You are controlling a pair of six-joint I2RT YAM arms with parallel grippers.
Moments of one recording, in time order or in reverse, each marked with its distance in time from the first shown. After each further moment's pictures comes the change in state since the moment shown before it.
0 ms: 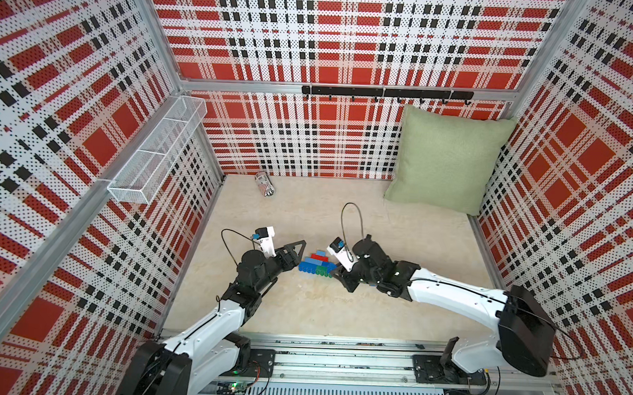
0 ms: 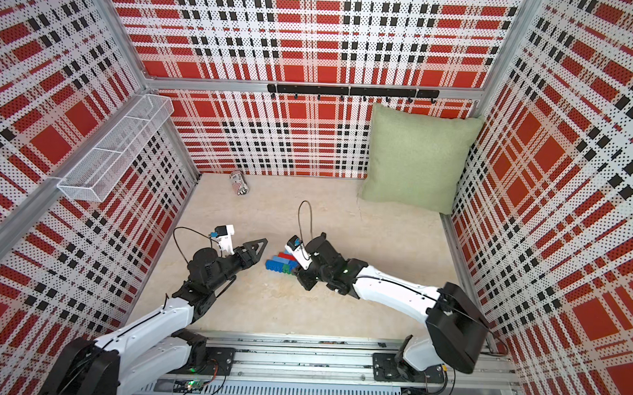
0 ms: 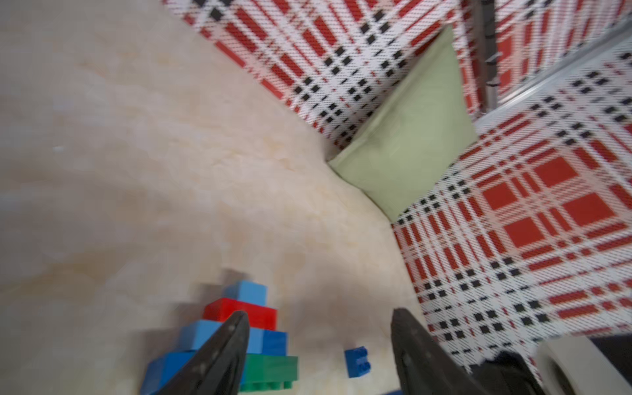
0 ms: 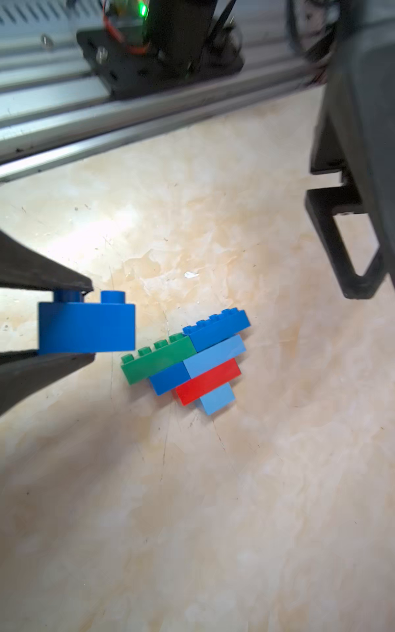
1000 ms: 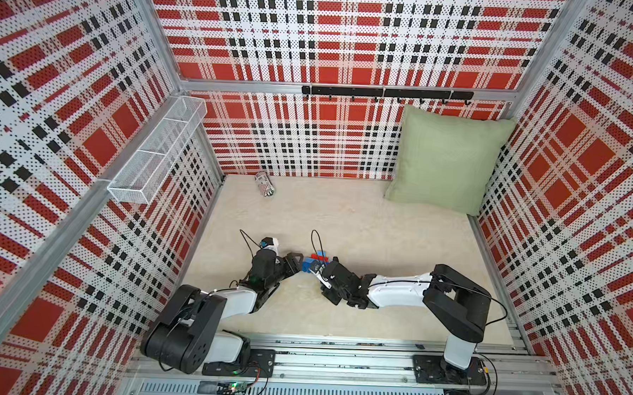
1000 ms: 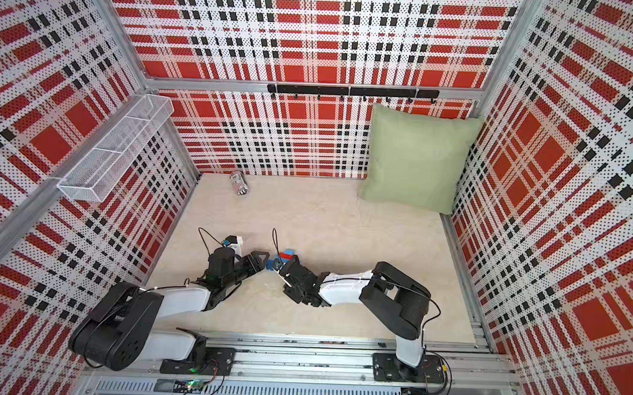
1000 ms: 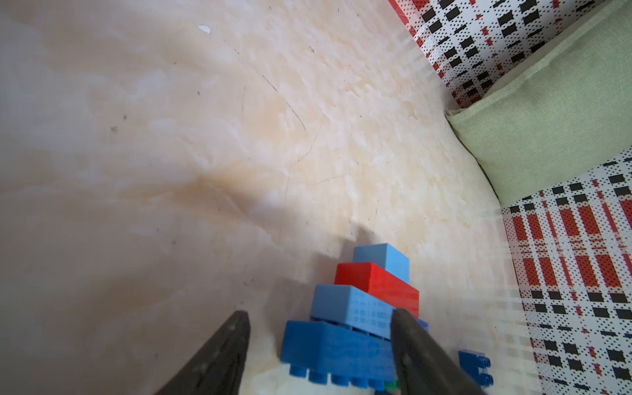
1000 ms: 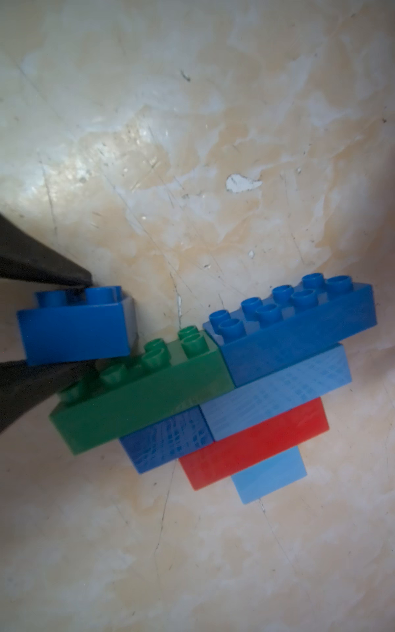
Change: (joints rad) left arm 0.021 0.357 0.002 0.073 -0.046 0.050; right arm 0.085 0.336 0.012 0.188 0.246 -0.085
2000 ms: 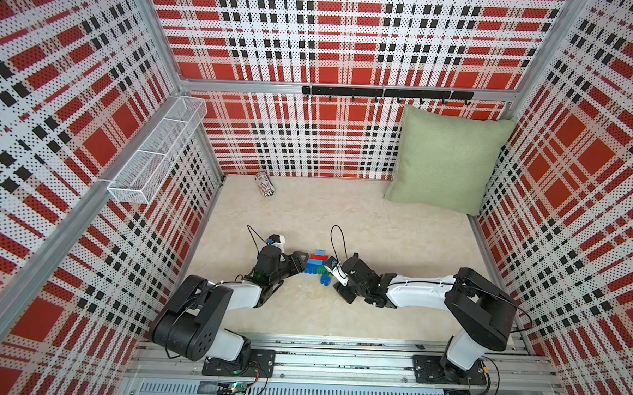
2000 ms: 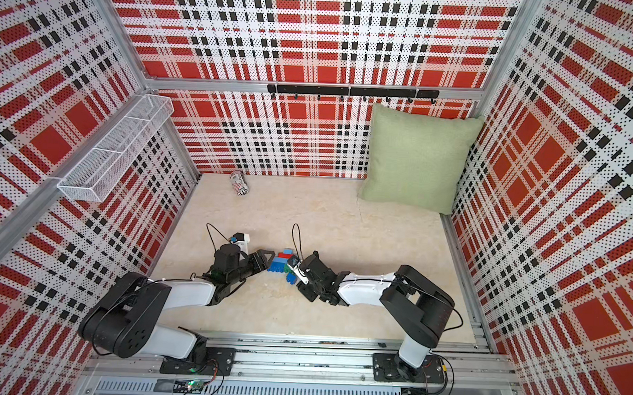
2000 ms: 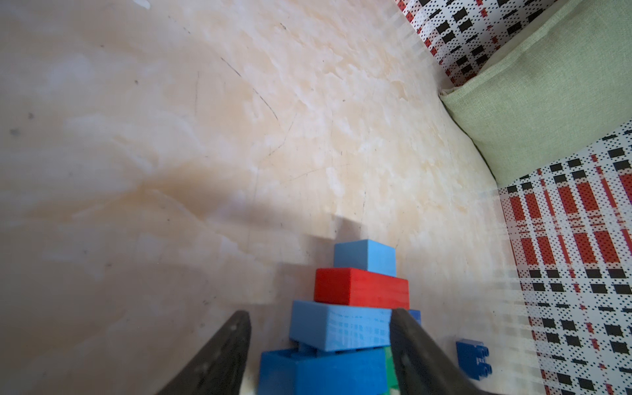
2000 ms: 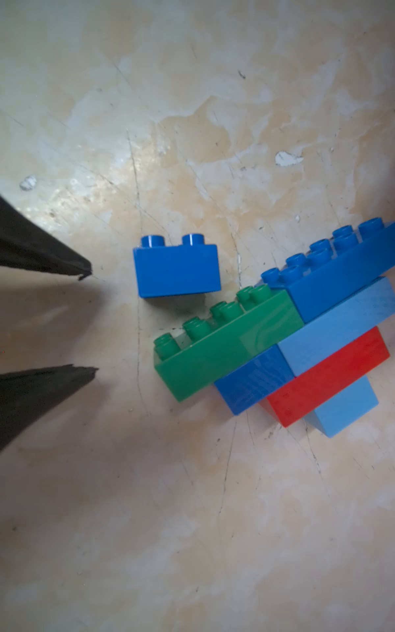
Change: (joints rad) left arm -0.039 0.066 0.054 0.007 0.023 0.028; right arm -0.098 -0.129 -0.150 0.047 -0.119 0.011
